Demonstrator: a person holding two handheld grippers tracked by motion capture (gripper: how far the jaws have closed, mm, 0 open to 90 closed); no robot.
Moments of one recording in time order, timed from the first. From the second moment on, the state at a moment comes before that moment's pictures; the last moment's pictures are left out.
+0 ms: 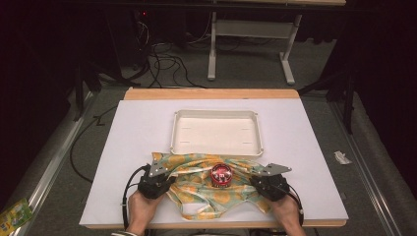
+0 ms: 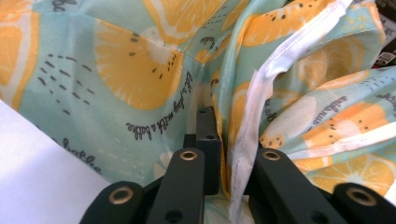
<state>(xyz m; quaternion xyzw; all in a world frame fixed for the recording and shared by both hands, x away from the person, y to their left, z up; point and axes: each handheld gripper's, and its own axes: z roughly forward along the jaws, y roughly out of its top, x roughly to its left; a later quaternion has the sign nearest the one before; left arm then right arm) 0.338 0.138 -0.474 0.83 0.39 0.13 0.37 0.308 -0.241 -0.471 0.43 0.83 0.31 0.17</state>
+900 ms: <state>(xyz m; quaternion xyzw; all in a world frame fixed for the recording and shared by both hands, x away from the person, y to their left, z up) 0.346 0.132 -0.483 0.81 0.38 0.15 0.42 0.292 -0.222 -0.433 0.39 0.80 0.42 0.17</state>
